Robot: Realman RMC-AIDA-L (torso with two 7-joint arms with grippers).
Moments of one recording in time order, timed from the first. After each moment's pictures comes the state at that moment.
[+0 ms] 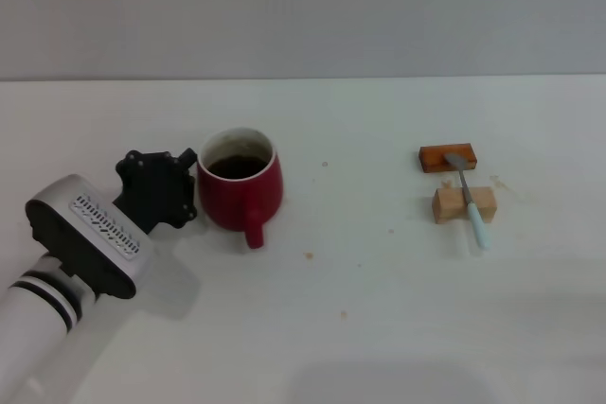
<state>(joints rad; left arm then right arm) -0.49 -2.07 -0.74 -0.22 2.49 0.91 0.42 0.13 2.09 0.42 0.31 -1.61 -1.74 -0.02</state>
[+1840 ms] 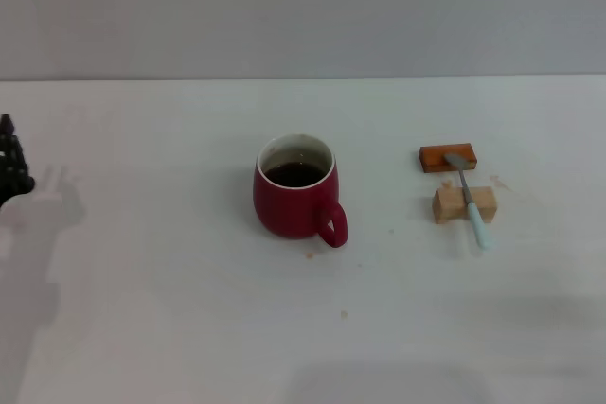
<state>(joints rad) -0.26 -2.07 -1.13 -0.31 2.48 1.16 0.05 0.13 2.09 0.26 0.34 -1.62 -1.73 -0.02</state>
